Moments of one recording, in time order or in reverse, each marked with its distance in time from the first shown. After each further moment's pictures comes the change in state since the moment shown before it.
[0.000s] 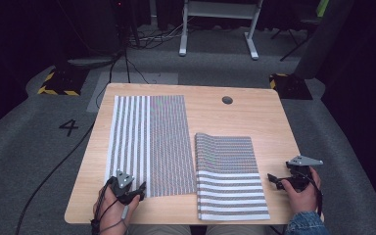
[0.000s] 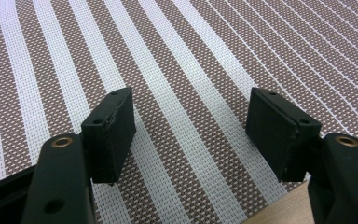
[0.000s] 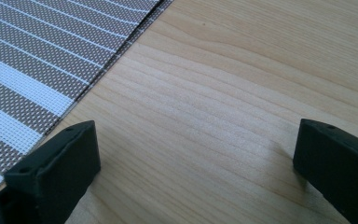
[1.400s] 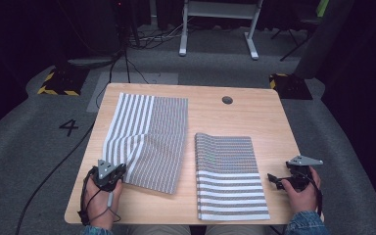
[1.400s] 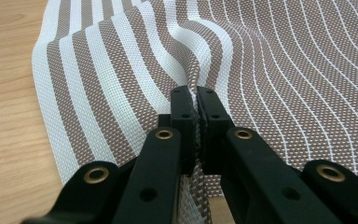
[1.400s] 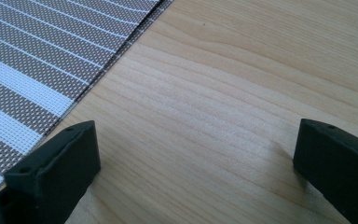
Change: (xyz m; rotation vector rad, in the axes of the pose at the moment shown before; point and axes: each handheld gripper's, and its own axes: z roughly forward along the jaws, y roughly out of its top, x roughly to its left) left arm 0.042 0.018 -0.020 -0.139 0.022 -0.067; right arm 0.000 0.000 0.000 -0.003 0.003 0.008
